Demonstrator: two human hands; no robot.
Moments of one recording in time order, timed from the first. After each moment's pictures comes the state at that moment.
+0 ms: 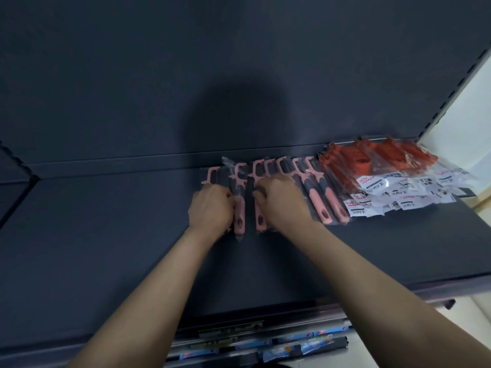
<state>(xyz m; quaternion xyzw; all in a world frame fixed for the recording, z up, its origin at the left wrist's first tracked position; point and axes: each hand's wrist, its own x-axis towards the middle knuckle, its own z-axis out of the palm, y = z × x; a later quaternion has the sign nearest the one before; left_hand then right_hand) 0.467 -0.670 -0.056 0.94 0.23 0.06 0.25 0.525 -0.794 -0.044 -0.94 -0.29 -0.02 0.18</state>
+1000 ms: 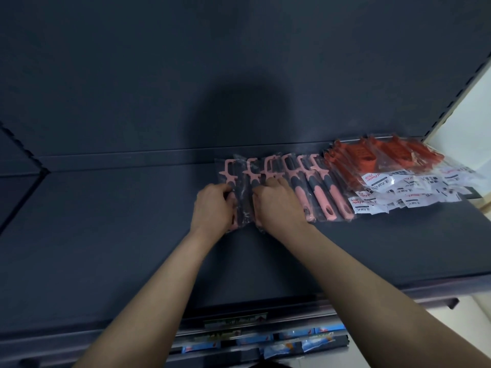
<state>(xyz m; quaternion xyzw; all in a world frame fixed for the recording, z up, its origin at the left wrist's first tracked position) 0.453 -0.667 -0.069 0.90 0.21 0.16 0.33 0.510 -0.786 -0.055 -0.94 -0.33 -0.03 0.09</state>
